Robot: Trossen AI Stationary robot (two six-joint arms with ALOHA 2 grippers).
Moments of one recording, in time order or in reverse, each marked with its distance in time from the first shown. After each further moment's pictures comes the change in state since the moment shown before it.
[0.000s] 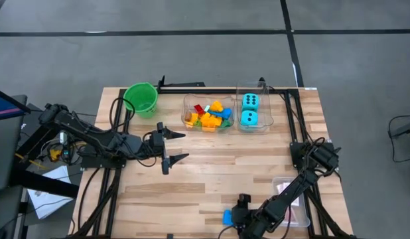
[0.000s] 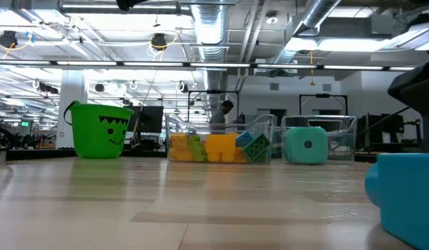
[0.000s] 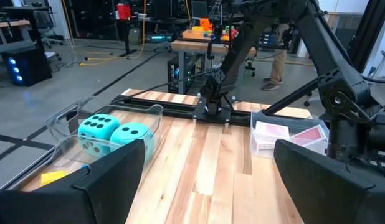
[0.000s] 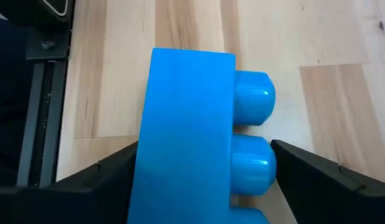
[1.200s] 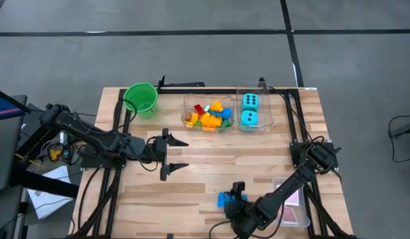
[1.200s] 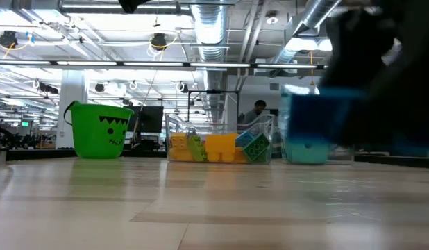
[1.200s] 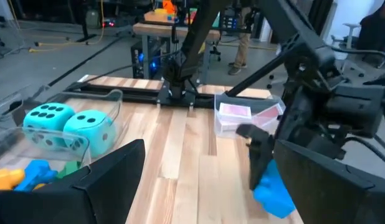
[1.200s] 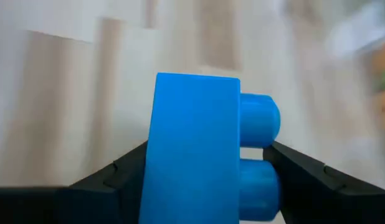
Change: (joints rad) left arm 0.000 0.028 0.000 -0.030 0.169 -0.031; right arm -0.056 -0.003 0.148 -0.264 0.276 -0.230
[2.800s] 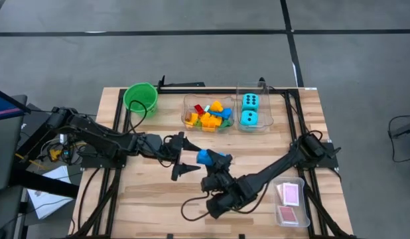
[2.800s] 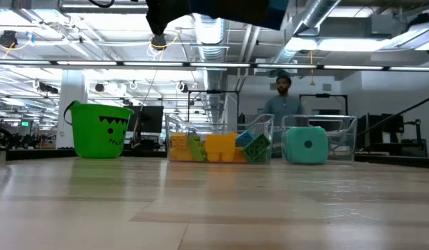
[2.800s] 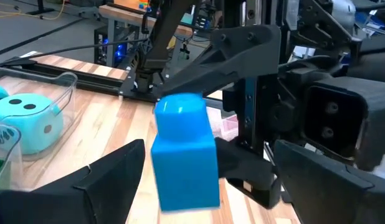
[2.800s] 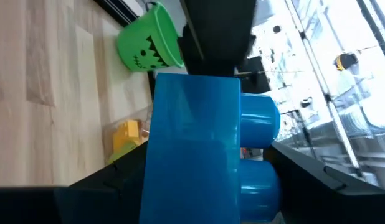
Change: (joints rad) left arm 0.127 0.188 0.000 0.223 0.270 -0.123; right arm -0.234 -0.004 0.320 -0.080 0.702 -0.726
